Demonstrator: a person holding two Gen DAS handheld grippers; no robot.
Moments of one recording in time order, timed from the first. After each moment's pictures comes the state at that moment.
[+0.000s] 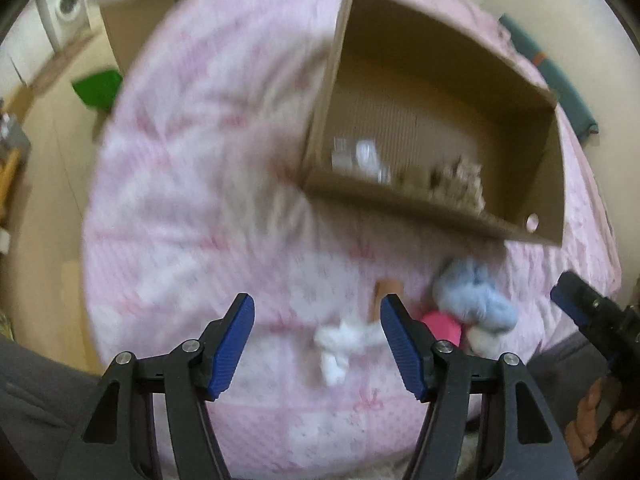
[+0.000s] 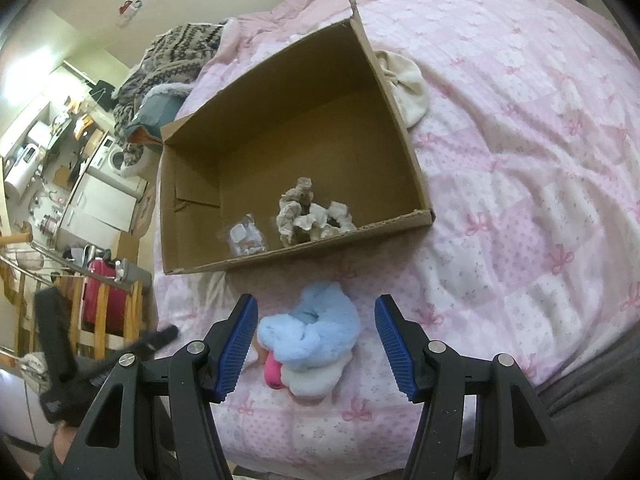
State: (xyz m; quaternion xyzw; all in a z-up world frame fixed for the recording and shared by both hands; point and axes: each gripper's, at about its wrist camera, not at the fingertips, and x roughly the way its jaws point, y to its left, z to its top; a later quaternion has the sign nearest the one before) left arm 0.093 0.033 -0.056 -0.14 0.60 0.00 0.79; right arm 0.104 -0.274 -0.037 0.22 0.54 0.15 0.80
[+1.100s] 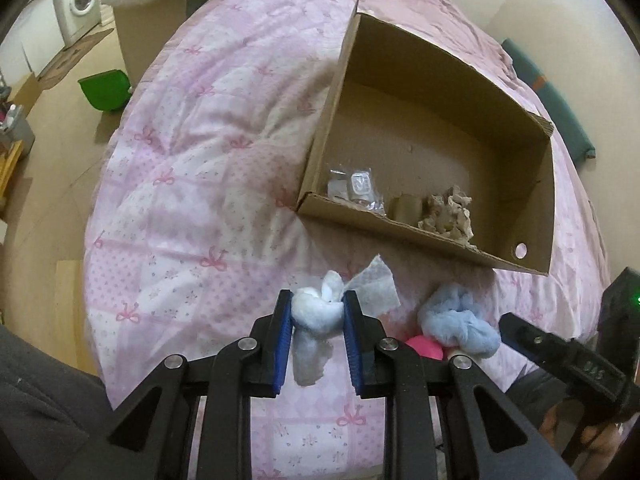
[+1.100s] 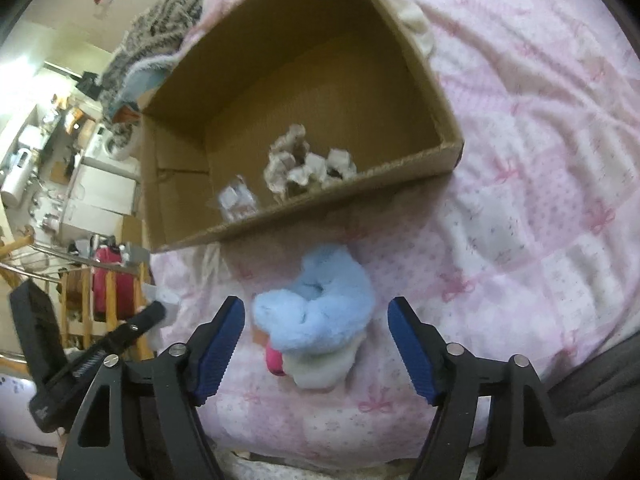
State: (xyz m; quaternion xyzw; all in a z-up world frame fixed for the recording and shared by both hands) left arm 0.091 0.039 -0.031 -0.16 0.56 0.02 0.81; right arm 0.117 -0.256 -0.076 0.24 0.60 0.15 0.75
